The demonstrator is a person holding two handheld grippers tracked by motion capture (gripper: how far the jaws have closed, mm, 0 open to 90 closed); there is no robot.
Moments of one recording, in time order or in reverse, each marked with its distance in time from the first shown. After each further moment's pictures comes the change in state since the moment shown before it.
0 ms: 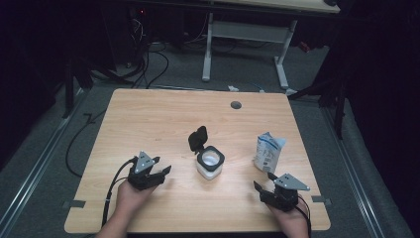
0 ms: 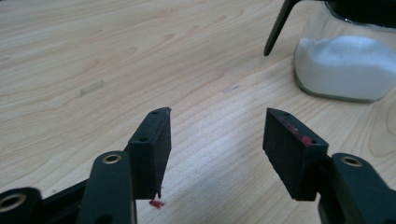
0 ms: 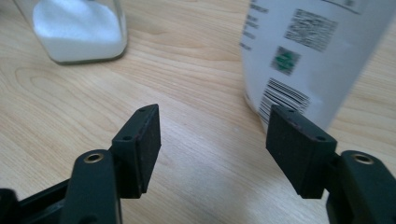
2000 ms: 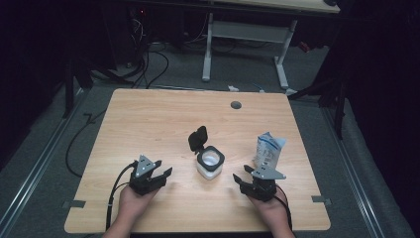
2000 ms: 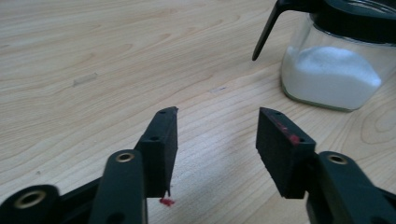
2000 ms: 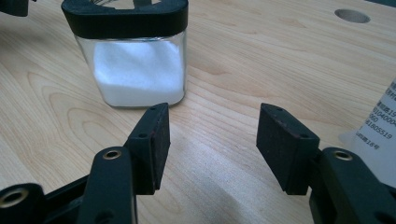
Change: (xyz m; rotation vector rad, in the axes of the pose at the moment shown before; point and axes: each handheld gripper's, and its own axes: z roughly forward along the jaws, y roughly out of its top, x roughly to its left) left arm -0.014 0.000 -0.008 -0.017 0.018 -0.068; right arm 0.033 0.035 0.038 -0.029 0.120 -0.057
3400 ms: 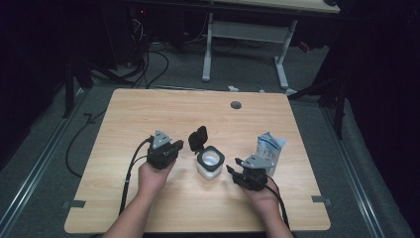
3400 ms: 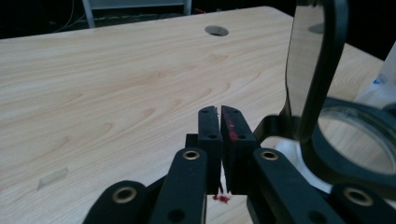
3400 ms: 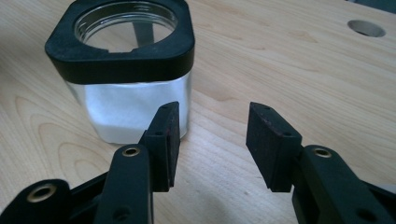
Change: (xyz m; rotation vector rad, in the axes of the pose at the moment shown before) left arm -0.009 0.076 0.039 -0.071 -0.014 -0.060; right arm 0.004 0.027 0.025 0.027 0.003 -0.013
